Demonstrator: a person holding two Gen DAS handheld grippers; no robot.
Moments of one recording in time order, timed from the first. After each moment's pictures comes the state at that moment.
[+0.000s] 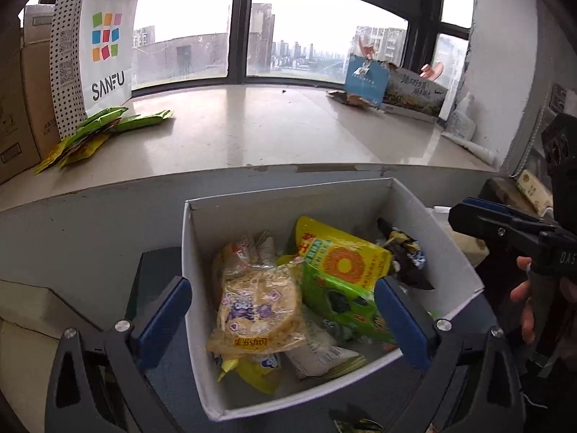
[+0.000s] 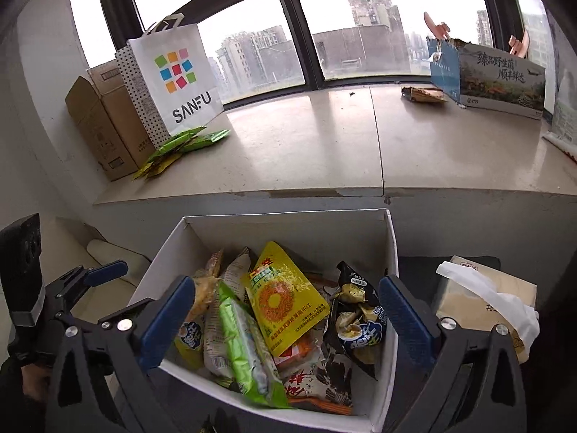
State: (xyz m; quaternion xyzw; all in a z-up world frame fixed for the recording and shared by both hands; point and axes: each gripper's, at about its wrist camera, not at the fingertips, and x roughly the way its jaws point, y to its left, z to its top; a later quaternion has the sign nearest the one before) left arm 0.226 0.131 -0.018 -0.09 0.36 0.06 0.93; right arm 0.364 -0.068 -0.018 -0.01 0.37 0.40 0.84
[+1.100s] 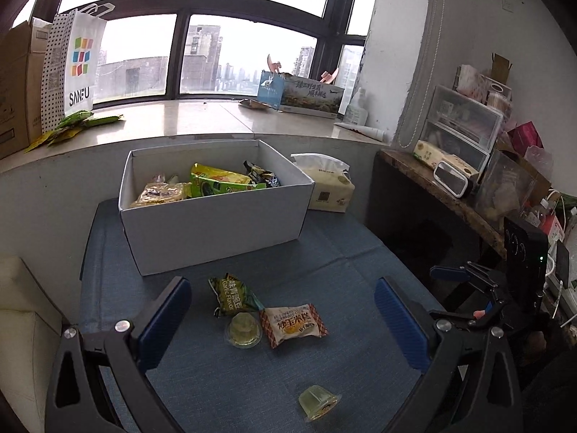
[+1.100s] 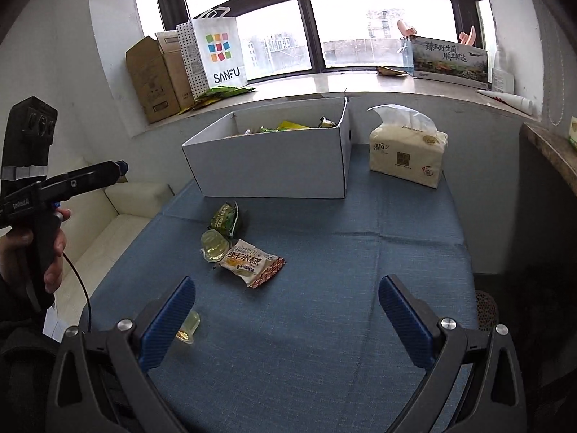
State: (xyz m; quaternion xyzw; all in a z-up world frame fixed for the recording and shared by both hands) left arm 0.021 0.004 -0.017 -0.09 0.31 -0.05 0.94; right arm 0.130 -0.264 -0.089 -0.05 0.35 0.41 0.84
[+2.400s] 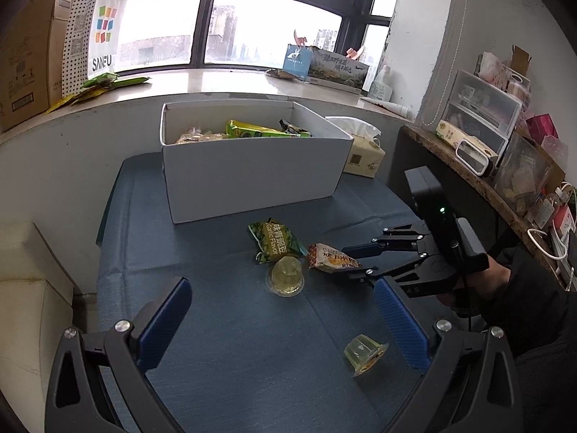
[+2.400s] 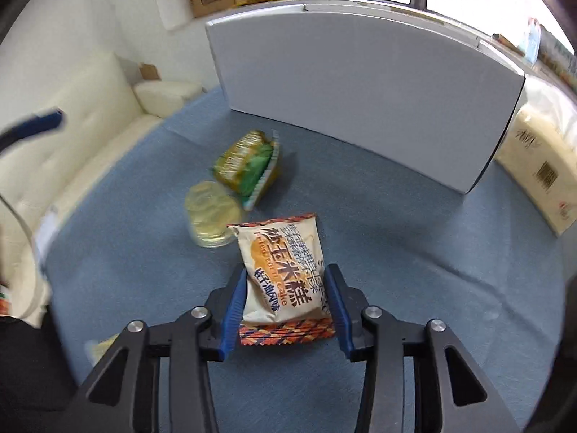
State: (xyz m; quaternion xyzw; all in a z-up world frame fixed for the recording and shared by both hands) left arm -0.004 0.037 -0.064 -0.10 0.36 -0.03 0.93; right arm 0.189 -0.121 -0.168 -0.20 0.42 0.51 0.72
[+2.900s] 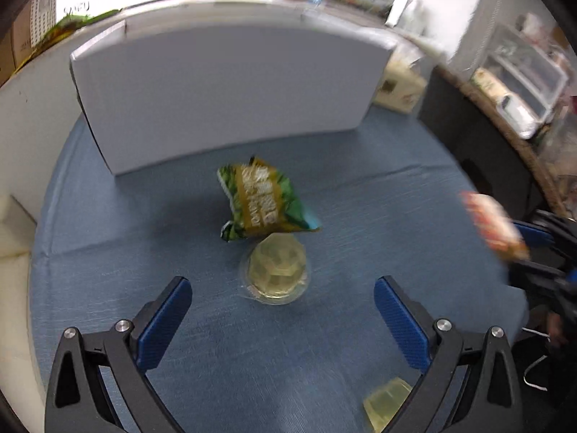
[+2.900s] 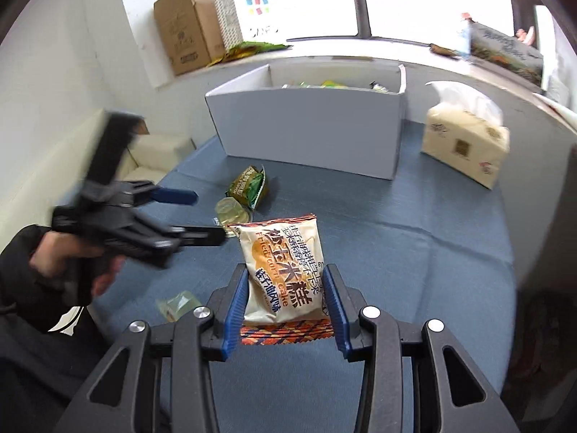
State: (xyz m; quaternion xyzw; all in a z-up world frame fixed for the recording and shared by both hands) left arm 0.093 0.007 -0.150 -0.10 0.49 0.01 0.87; right arm 0.143 -0.226 -0.109 -0.12 0.38 0.45 0.80
